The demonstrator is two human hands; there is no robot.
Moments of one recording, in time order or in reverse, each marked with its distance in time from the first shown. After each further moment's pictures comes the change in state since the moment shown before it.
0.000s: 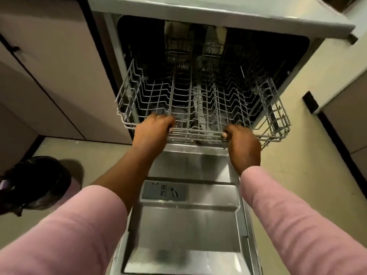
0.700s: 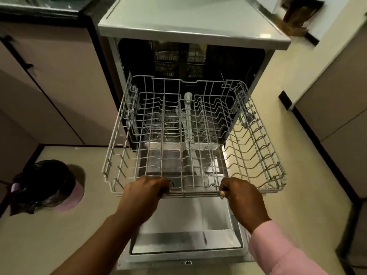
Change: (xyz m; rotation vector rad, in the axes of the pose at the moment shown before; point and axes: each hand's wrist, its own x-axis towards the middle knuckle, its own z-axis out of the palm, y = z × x) left_hand -0.196 0.044 -0.073 -0.114 -0.293 0.100; right_hand -0.199 -0.016 -0.095 0.036 -0.371 0.106
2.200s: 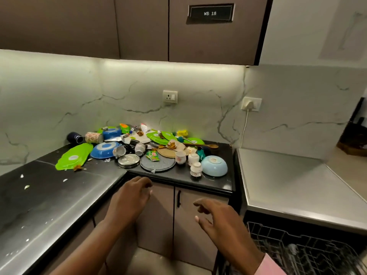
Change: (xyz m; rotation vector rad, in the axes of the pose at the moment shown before) left_hand -0.094 -0.324 -0.562 -0.050 0.547 -0.409; right_hand 0.024 -0.584 -0.290 0.263 0.172 -0.649
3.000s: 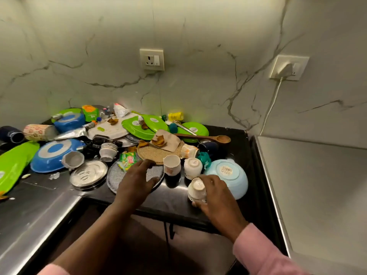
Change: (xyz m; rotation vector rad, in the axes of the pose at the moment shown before) left_hand 0.319 -0.073 0.198 -0.108 -0.169 -0.061; right_hand 0.329 0.199 0.109 -0.042 -0.025 0.161
